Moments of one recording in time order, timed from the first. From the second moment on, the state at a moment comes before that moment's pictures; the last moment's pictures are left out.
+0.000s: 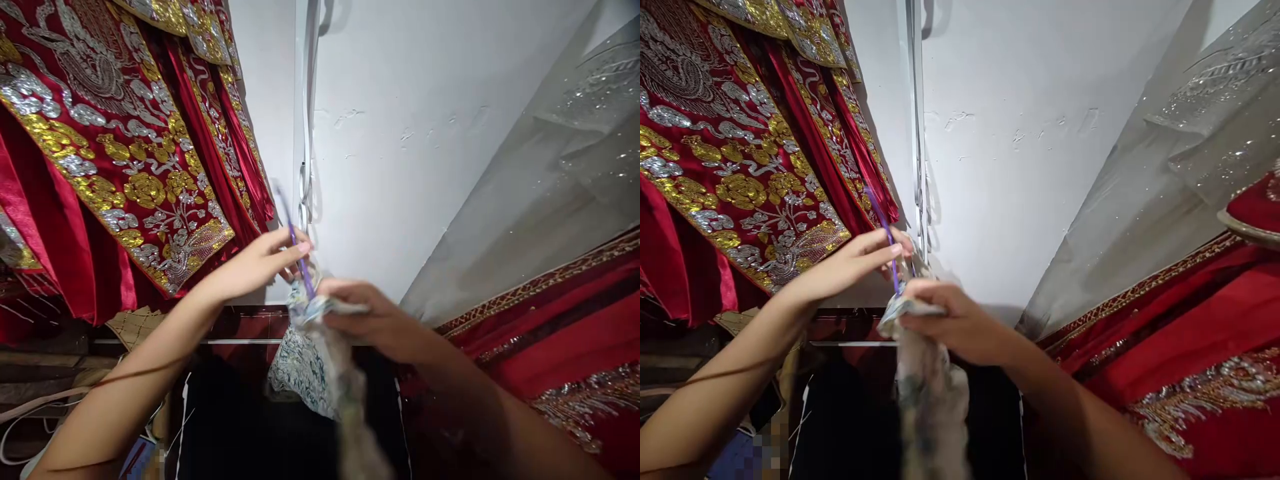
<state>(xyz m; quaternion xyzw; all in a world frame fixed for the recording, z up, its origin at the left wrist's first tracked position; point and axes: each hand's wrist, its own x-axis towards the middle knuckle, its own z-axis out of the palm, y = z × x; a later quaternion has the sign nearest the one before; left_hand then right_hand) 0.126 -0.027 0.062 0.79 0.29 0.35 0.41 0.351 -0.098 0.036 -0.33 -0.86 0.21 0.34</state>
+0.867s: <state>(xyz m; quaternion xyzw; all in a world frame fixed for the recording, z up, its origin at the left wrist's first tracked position) 0.052 0.021 -0.019 0.60 0.45 0.53 0.40 0.417 0.022 0.034 -0.51 -0.71 -0.22 0.43</state>
